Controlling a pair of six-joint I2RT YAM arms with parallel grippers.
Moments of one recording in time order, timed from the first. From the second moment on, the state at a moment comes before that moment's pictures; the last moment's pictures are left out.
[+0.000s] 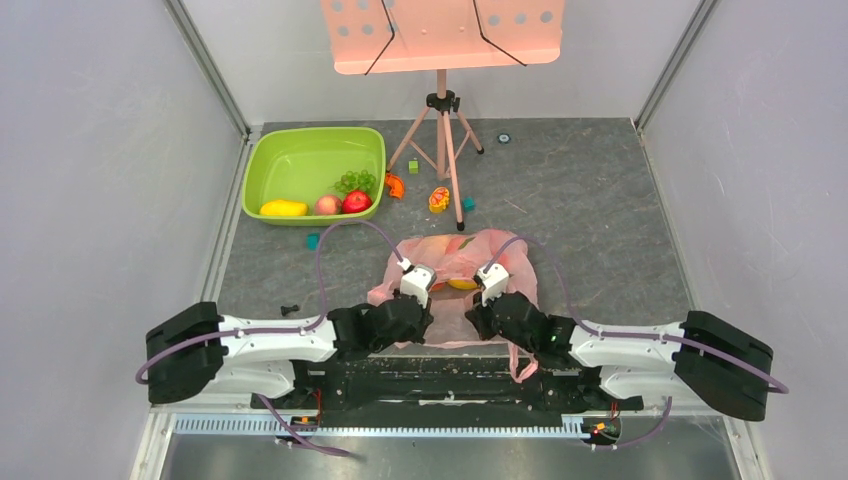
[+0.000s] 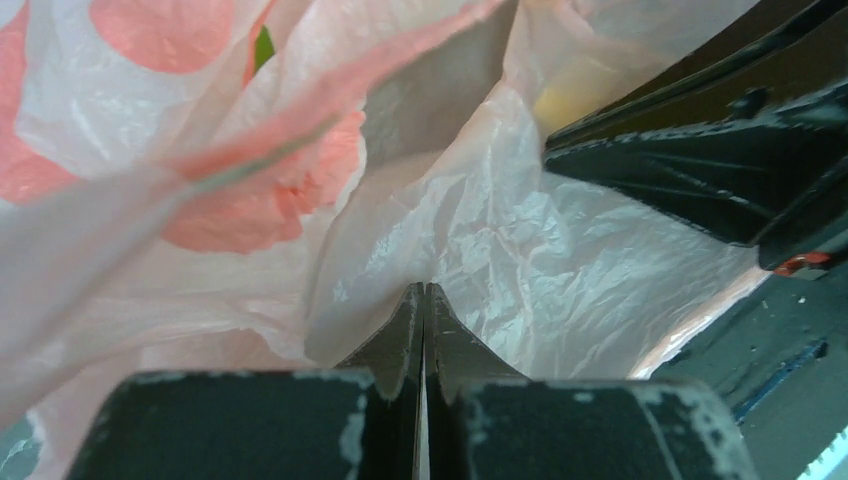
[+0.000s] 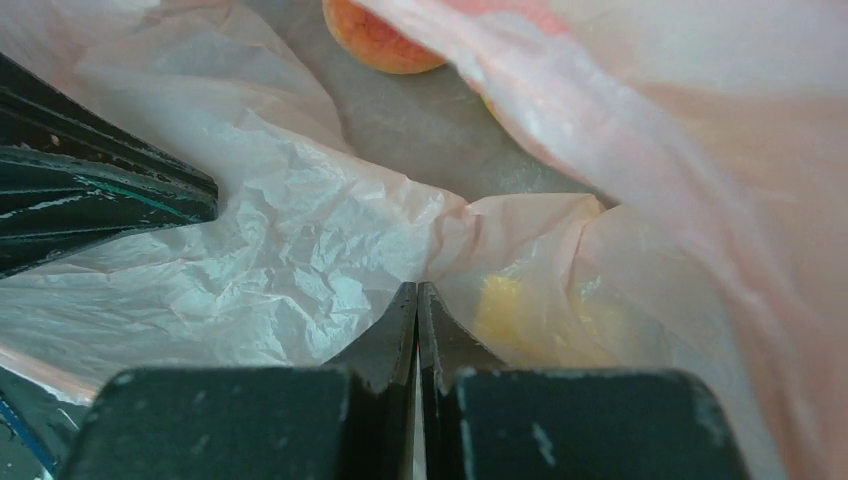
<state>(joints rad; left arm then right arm) -1.21 1.19 0.47 0.06 -0.37 -0.57 1.08 1.13 0.26 0.33 0.27 0.41</state>
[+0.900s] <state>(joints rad) -1.23 1.23 0.43 0.06 -0.45 -0.64 0.93 1.32 0.69 0.01 0.17 0.01</state>
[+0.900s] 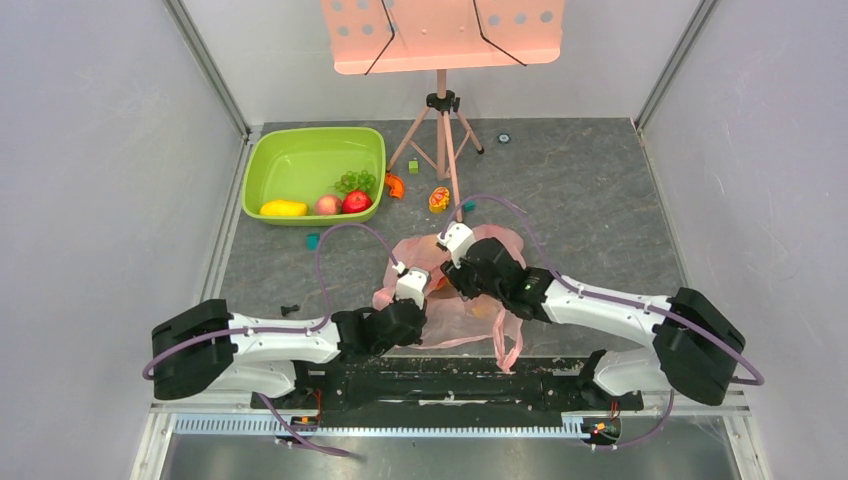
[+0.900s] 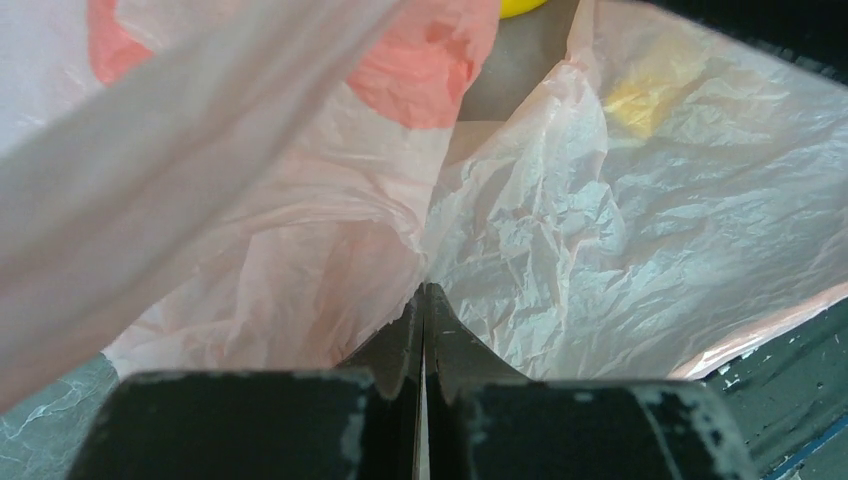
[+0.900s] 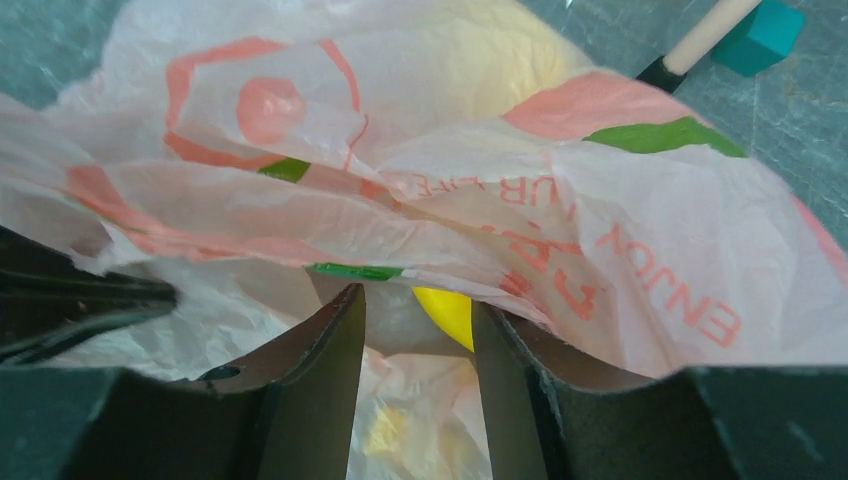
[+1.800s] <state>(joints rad) -1.23 1.21 0.40 0.06 -0.47 -0.65 0.84 1.57 0.88 -0.20 0.05 -0.32</state>
